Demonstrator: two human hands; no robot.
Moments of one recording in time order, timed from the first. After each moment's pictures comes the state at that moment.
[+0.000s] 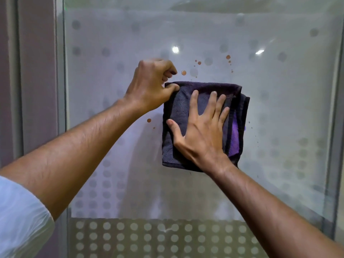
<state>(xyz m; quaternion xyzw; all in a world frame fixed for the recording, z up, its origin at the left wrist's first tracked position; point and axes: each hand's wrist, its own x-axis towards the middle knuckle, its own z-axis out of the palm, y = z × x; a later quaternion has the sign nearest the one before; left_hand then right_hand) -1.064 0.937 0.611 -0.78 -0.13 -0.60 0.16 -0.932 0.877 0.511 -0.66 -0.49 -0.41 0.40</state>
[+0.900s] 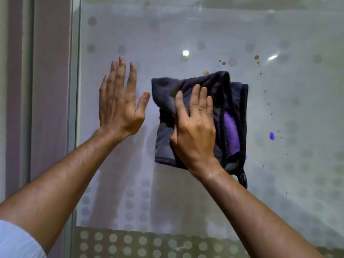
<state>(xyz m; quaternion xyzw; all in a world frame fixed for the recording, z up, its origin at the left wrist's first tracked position) -1.123 1.028 0.559 -0.66 -0.33 -0.60 0.30 -0.965 0.932 0.518 -0.50 -0.51 -0.55 0.44</state>
